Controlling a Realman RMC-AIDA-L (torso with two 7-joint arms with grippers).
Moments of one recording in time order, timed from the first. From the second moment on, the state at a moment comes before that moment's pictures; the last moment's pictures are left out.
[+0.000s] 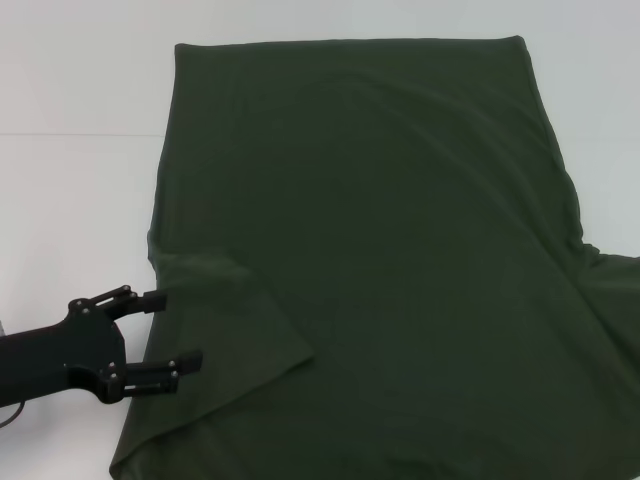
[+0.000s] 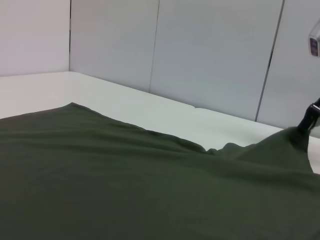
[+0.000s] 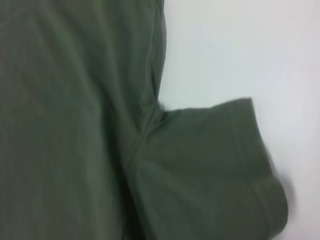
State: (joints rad) left arm -0.38 -2.16 0.38 0.86 2.20 1.71 -1.21; right arm 0.57 1.94 -0.41 -0.98 -2.75 -1.58 2.47
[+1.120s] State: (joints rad) left arm -0.39 -2.16 0.38 0.86 2.20 1.71 -1.21; right arm 0.63 1.96 -0.49 -1.08 -2.71 -1.63 2.49
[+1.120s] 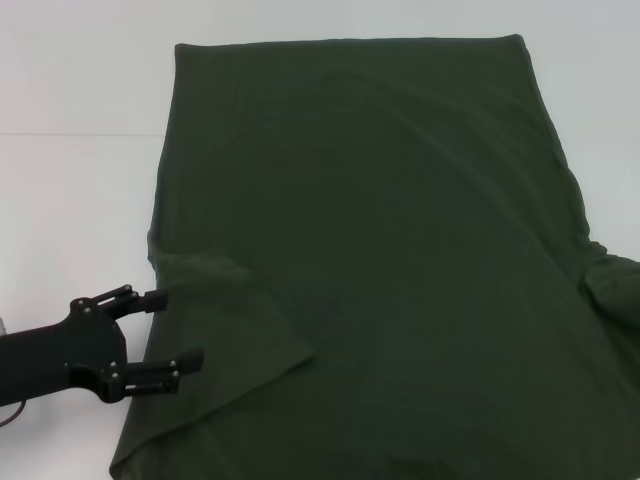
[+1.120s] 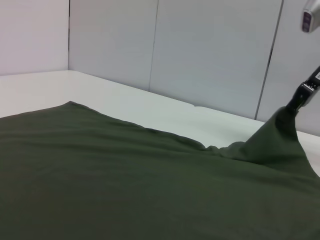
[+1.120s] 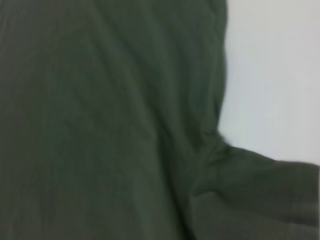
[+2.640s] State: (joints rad) left arm -0.38 -2.16 0.38 0.85 2.20 1.71 -1.21; right arm 0.76 2.03 -0.70 -0.92 -2.56 -1.62 2.48
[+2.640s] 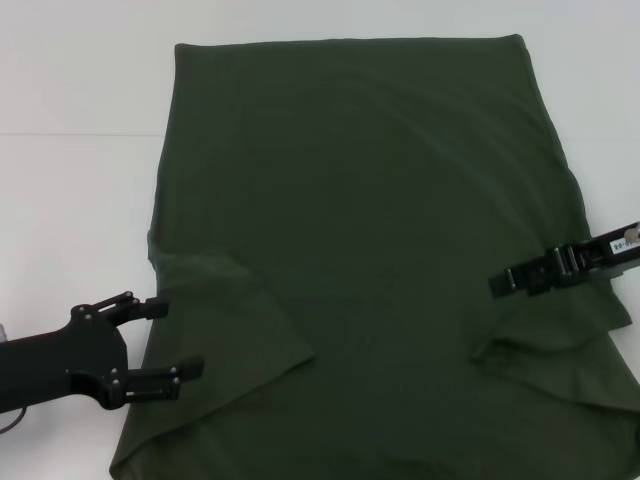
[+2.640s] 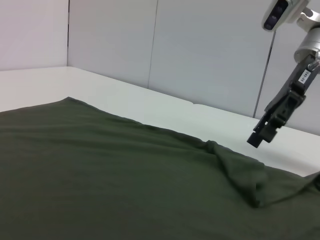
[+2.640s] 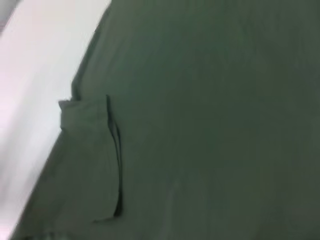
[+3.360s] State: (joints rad) left arm -0.38 -2.16 0.38 0.85 2.20 1.71 -1.22; right arm 0.57 1.90 -0.49 -0.75 -2.39 -1.56 2.51
